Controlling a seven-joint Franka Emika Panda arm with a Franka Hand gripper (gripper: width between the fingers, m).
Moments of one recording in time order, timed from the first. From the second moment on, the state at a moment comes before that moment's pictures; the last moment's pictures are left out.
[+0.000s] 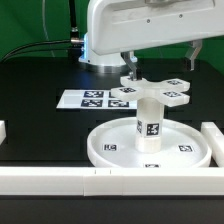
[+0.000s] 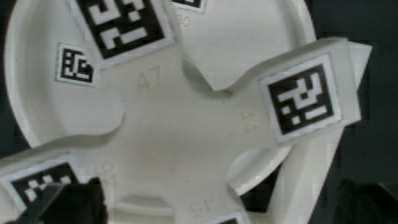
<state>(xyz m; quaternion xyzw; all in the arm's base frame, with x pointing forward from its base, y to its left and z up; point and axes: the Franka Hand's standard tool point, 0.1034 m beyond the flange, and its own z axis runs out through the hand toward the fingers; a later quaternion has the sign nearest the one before) 0.569 0.050 0.129 -0.99 -0.12 0.00 0.05</state>
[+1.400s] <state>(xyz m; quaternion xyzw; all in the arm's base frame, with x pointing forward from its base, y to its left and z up) 0.563 0.041 0.115 -0.80 -0.59 -0.03 -0.01</state>
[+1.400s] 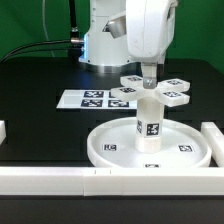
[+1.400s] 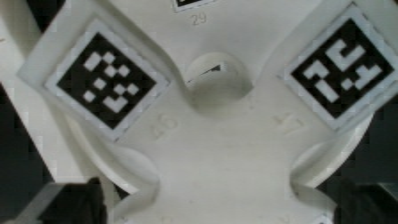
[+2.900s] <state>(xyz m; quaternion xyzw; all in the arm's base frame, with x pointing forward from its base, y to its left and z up) 0.558 0.035 0.102 -0.82 -0.57 -0.02 0.00</state>
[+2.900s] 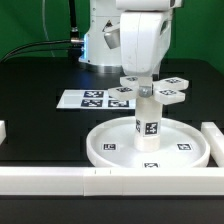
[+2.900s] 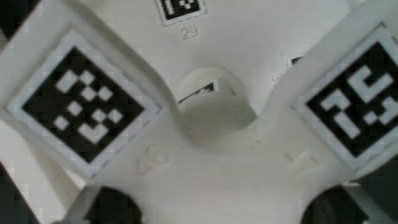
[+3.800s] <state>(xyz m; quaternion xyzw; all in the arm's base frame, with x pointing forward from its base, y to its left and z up) 0.556 0.038 0.100 -0.99 -0.12 -0.01 0.03</state>
